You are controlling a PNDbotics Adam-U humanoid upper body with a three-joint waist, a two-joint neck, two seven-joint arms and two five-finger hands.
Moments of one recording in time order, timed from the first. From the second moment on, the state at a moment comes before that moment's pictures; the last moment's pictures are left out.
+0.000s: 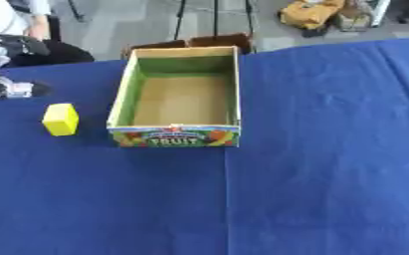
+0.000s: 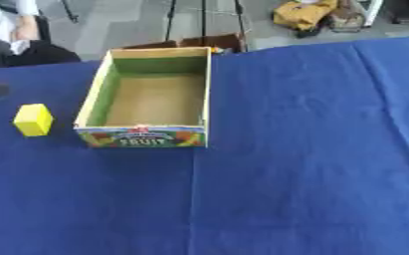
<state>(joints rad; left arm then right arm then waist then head) -0.88 0.84 -0.09 -1.24 -0.66 -0.26 -0.73 -0.40 -0.40 -0.29 -1.98 0.47 -0.45 -0.34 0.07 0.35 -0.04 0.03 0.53</state>
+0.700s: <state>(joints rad) -0.94 0.77 -0.11 -1.10 -0.80 -0.22 -0.86 -0.40 -0.40 -0.28 -1.98 0.46 -0.45 -0.33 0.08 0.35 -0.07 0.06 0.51</state>
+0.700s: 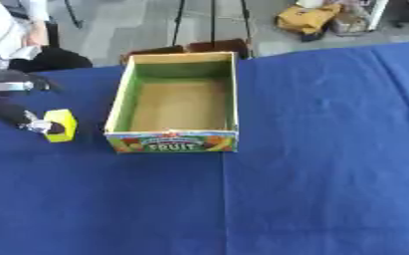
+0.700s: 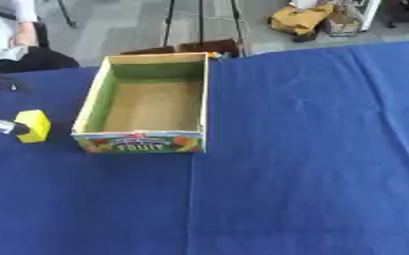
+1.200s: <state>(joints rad) -0.96 0.75 -0.08 -1.01 -0.91 -0.21 -0.84 -0.41 -0.41 -0.28 -1.98 0.45 -0.46 -0.33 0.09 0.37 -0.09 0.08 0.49</state>
